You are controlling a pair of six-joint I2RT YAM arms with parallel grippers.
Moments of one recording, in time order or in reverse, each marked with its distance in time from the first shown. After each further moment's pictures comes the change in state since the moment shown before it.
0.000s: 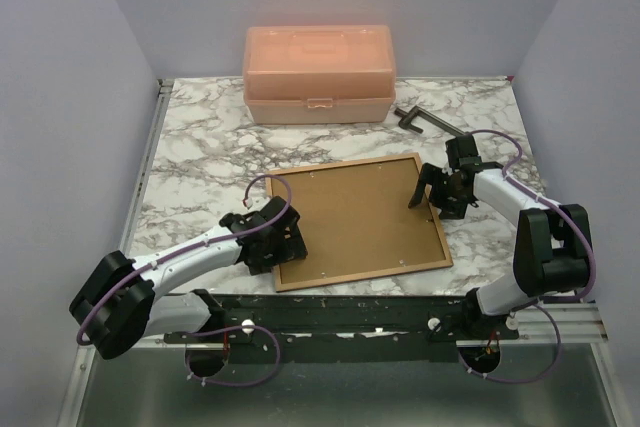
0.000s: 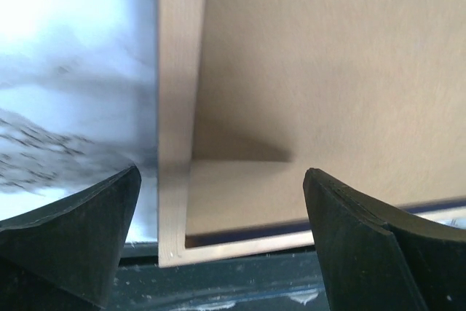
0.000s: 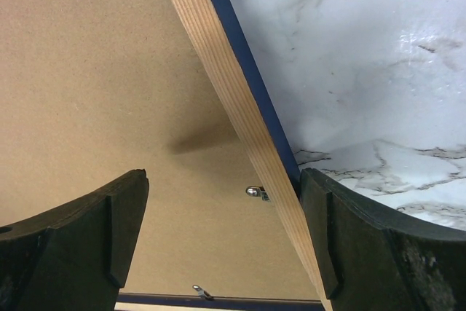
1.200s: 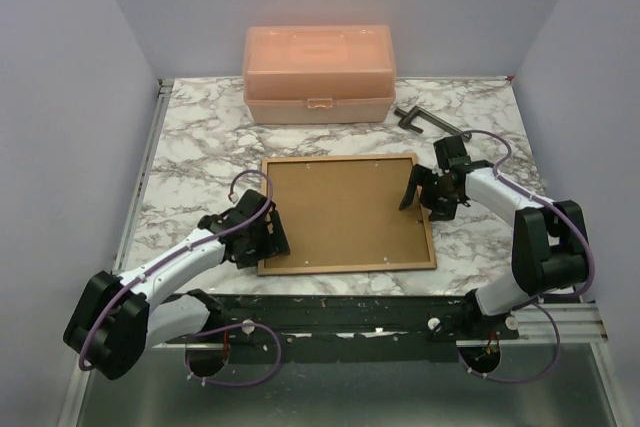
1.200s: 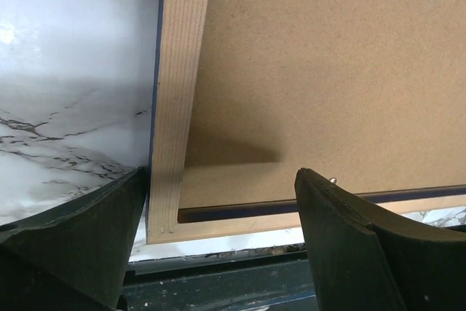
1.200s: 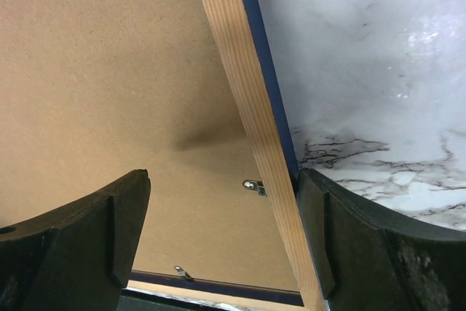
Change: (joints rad) left arm 0.251 -0.087 -0.066 0.031 0.106 0.222; right arm 0.087 0.015 0.019 -0.018 -0.010 0.061
